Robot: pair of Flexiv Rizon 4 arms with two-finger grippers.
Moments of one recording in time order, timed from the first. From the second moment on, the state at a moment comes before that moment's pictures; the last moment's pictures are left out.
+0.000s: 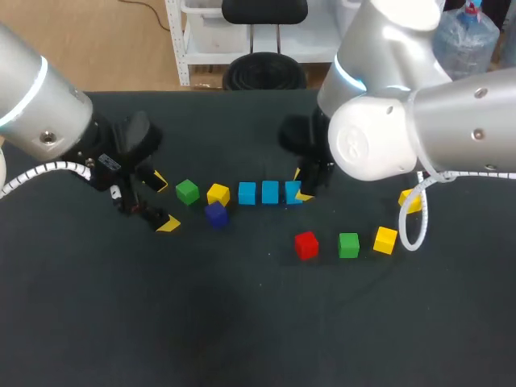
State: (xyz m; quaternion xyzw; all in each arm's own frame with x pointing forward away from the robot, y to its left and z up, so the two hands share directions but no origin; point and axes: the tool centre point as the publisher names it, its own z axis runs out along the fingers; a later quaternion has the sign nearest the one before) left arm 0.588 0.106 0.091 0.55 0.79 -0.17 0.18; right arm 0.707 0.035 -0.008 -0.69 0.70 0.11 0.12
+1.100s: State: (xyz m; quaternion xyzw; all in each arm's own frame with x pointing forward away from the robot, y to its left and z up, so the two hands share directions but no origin) left arm 0.588 0.106 0.091 0.55 0.79 -0.17 0.18; right arm 0.656 0.010 0.027 -0.68 0.71 0.12 0.12
